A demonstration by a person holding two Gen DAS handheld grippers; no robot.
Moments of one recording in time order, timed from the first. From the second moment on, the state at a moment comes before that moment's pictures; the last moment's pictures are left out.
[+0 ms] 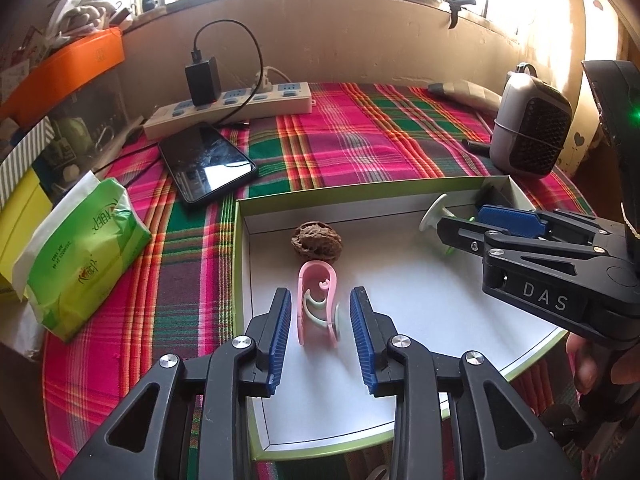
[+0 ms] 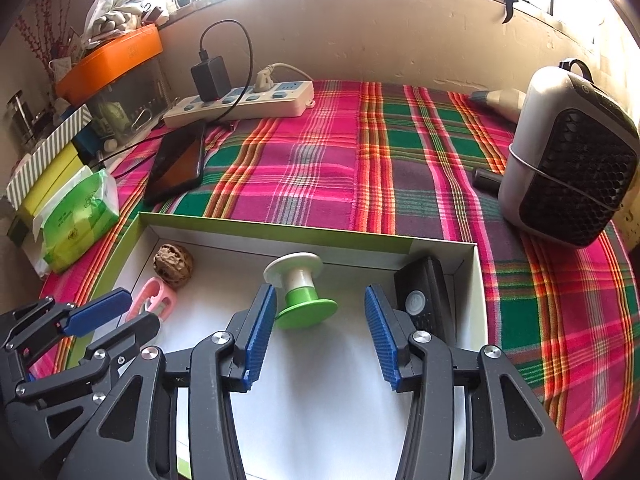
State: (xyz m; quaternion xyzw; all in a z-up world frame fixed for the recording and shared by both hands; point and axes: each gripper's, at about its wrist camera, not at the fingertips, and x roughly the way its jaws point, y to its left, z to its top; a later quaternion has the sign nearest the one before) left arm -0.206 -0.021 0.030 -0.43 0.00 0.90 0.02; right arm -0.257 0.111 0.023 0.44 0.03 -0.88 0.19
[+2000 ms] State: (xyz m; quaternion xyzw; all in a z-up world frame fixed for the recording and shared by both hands) left arm -0.103 -0.030 0.048 -0.40 -0.02 0.91 0.02; right arm -0.127 0.150 0.047 0.37 0.00 -0.91 0.18
